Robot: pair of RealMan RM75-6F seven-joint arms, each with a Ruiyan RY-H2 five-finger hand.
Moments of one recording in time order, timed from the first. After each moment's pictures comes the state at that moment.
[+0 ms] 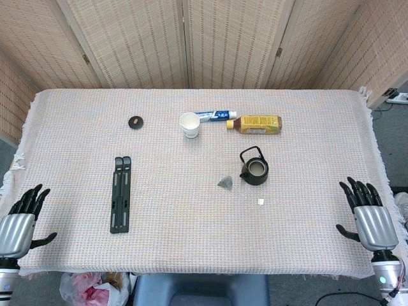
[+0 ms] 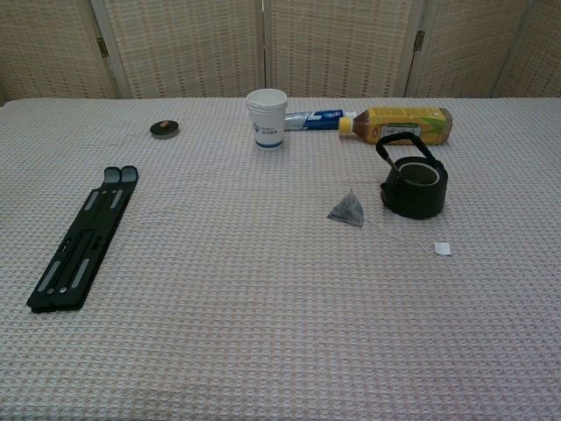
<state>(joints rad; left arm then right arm) -0.13 -1.13 -0.04 -1.60 1.46 1.42 0.12 0.10 -1.12 0.05 -1.65 -1.46 1.41 -0.17</state>
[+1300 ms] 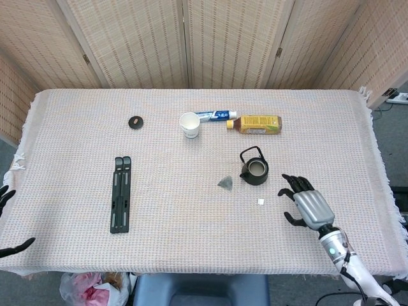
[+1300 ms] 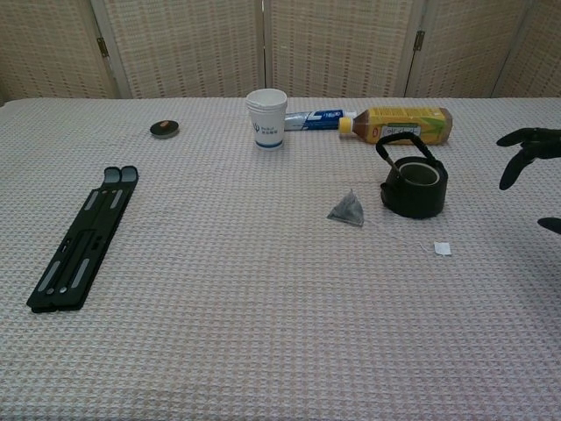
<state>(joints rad) -0.05 -0.98 -0.01 -1.54 1.58 1.57 -0.45 0.37 -1.16 0.10 -1.81 -1.28 1.03 -0.24</state>
